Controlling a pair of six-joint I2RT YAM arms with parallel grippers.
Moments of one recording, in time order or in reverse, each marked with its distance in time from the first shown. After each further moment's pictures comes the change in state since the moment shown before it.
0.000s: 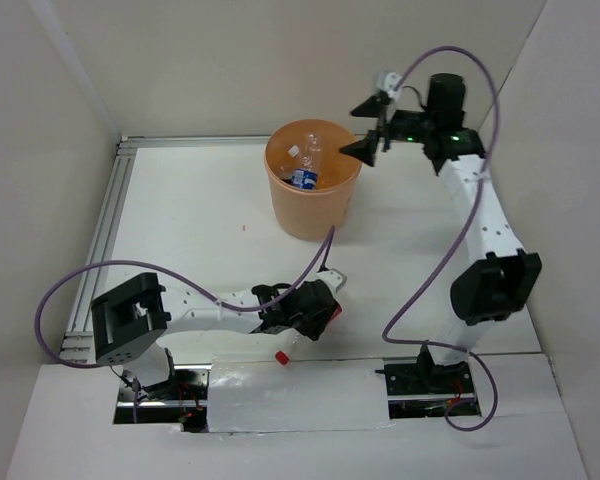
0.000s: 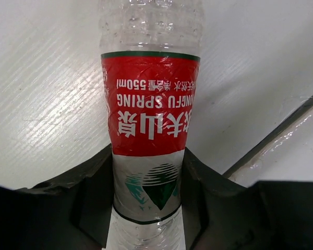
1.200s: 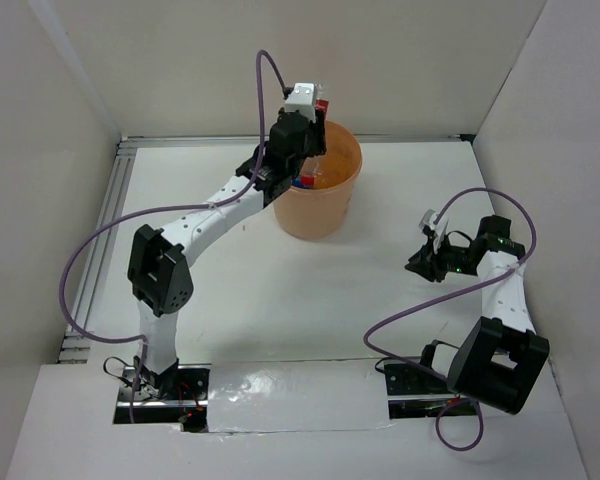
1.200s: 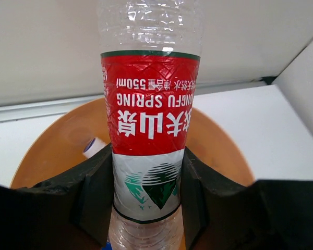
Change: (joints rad) left arm 0.529 0.328 0.947 0.198 -0.204 0.267; right arm -0.588 -0.554 -1.021 -0.531 0.060 -0.681
